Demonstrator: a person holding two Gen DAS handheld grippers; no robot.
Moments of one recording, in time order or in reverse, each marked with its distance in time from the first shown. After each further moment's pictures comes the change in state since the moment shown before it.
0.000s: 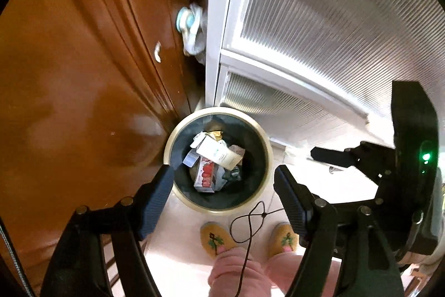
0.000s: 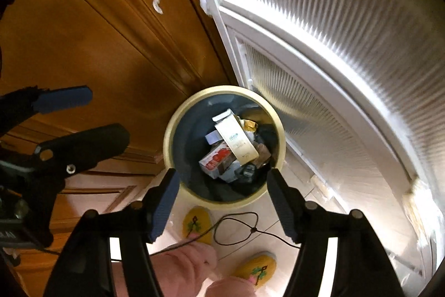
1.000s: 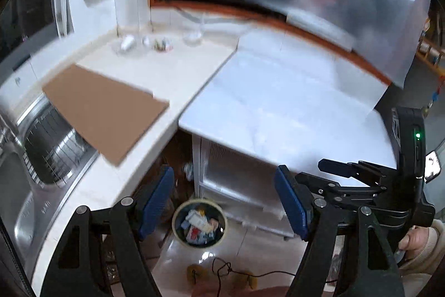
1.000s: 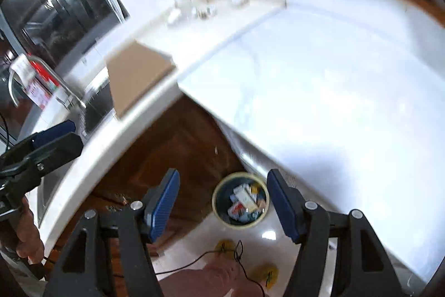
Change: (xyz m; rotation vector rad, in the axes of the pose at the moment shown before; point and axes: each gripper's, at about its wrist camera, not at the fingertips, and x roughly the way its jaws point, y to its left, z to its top) left arm -0.406 -0.084 0.031 -0.041 -0.470 0.005; right arm -0.406 0.017 0.028 0.026 -0.388 0.059
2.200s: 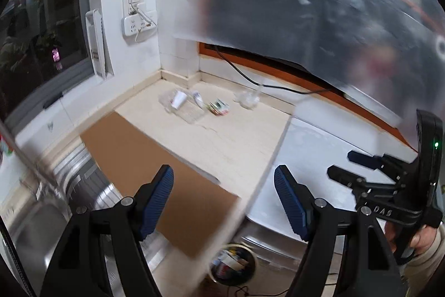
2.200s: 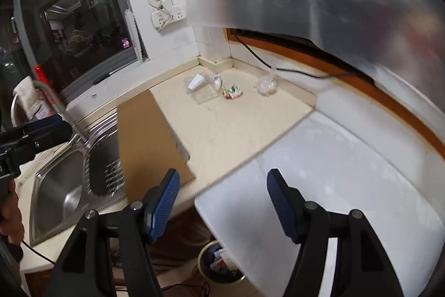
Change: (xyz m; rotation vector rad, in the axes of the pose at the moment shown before) left arm -0.012 0.125 0.183 -0.062 -0.093 0.153; right arm 0.025 0.073 0.188 -0.208 -0.138 -0.060
